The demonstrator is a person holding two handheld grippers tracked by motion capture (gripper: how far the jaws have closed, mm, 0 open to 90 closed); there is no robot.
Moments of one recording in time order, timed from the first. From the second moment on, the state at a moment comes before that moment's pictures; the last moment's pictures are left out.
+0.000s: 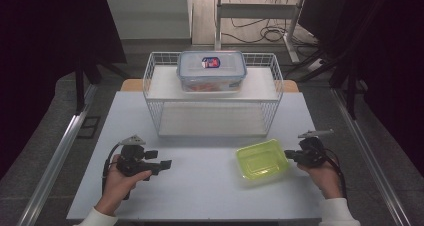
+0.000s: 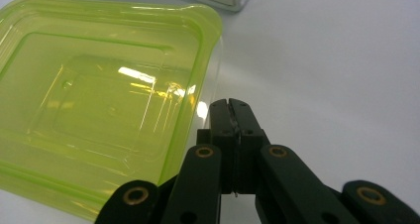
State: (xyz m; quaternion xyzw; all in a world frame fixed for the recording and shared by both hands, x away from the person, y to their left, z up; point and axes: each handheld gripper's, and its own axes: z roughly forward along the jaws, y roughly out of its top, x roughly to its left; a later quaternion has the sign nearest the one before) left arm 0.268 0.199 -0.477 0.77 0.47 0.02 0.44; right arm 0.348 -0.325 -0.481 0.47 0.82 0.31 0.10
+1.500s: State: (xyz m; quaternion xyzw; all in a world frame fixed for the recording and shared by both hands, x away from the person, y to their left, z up) left arm 0.271 0.193 -0.479 0.77 0.46 0.02 0.43; right arm 0.304 -0.209 -0.492 0.39 0.86 0.32 0.05
